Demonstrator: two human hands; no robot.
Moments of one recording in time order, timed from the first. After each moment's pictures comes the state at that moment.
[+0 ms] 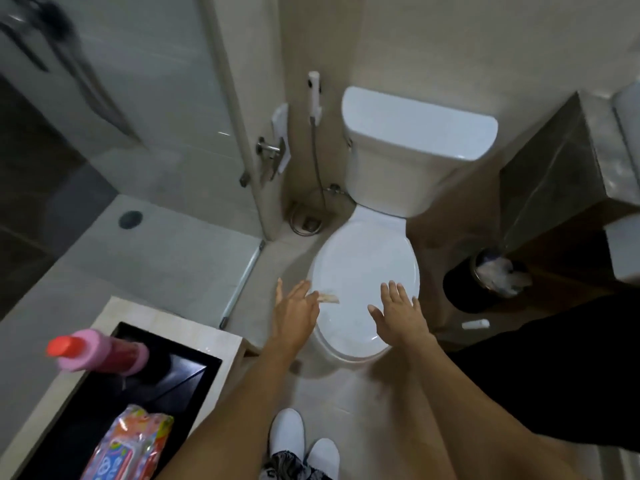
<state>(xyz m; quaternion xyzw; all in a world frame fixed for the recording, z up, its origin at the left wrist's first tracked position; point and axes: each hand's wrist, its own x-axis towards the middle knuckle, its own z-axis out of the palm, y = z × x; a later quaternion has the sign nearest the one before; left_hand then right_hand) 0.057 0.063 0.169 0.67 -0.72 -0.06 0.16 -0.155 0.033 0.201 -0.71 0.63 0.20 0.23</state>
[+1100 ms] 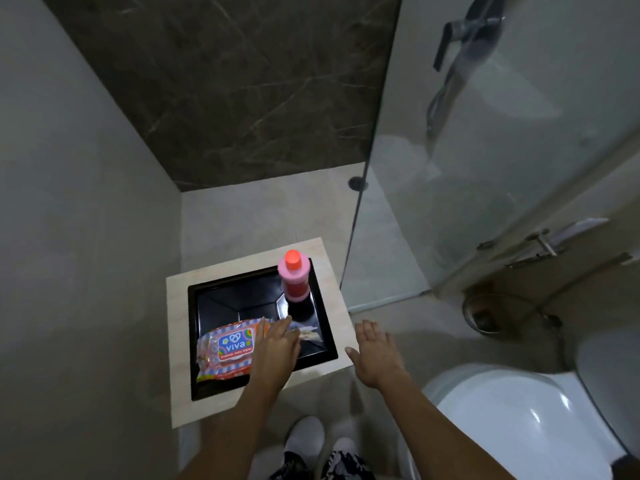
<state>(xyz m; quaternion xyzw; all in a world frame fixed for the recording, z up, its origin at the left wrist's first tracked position) 0.238 0.257 0.145 0.95 -0.30 -0.02 0.11 0.157 0.064 0.172 -0.92 0.15 0.33 0.12</state>
